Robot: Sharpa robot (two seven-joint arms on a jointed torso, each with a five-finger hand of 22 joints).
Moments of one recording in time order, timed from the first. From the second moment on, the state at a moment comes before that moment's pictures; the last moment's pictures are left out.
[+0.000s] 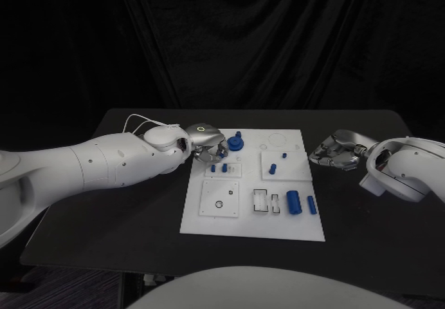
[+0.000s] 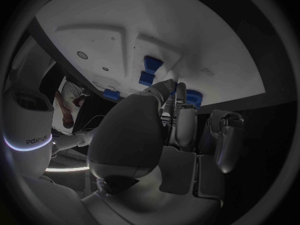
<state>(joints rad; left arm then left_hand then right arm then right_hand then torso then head) 1.20 -0.64 -0.21 1.14 -1.63 -0.29 0.23 1.51 -0.07 0.37 0.09 0.24 1.01 0.08 0.10 0.60 0.98 0.03 0.44 0.50 1.42 -0.03 1.39 1.17 0.01 1.47 0.17 1.57 1.31 1.30 -0.92 -0.25 1.45 -1.00 -0.16 -0.08 1.48 -0.01 0.23 0.26 0.48 1.02 0.13 0.09 0.13 1.47 0.06 1.53 1.31 1.47 -0.01 1.50 1.31 0.07 1.40 0.09 1.23 1.31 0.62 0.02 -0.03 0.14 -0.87</state>
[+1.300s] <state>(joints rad) 1.18 -0.64 -0.21 1.11 -1.63 -0.28 0.20 1.48 -0.10 0.35 0.11 0.17 0.77 0.00 0.06 0.52 0.88 0.06 0.35 0.47 1.38 -0.01 1.36 1.13 0.01 1.47 0.08 1.57 1.31 1.30 -0.92 -0.25 1.45 -1.00 -0.14 -0.09 1.48 -0.01 0.24 0.25 0.48 1.02 0.13 0.09 0.13 1.47 0.06 1.53 1.31 1.47 -0.01 1.50 1.31 0.07 1.40 0.09 1.22 1.31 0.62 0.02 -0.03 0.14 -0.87</state>
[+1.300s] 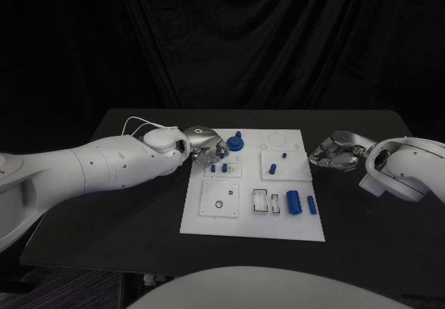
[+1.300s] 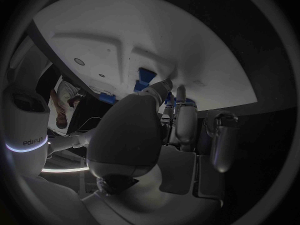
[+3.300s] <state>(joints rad) 1.16 -1.03 -0.21 1.63 -0.04 -0.02 0.67 1.41 0.05 0.13 0.26 0.57 0.74 0.11 0.07 0.20 0.35 0.23 0.48 0.23 0.29 0.22 0.44 0.15 0.11 0.16 0.25 0.93 0.94 1.31 -0.85 -0.24 1.46 -1.57 -0.24 -0.11 1.54 -0.23 0.34 0.12 0.41 0.78 0.11 0.07 0.24 0.42 0.12 0.68 0.61 1.18 0.03 1.14 0.96 0.16 1.07 0.13 0.67 1.31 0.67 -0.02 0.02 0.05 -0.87</state>
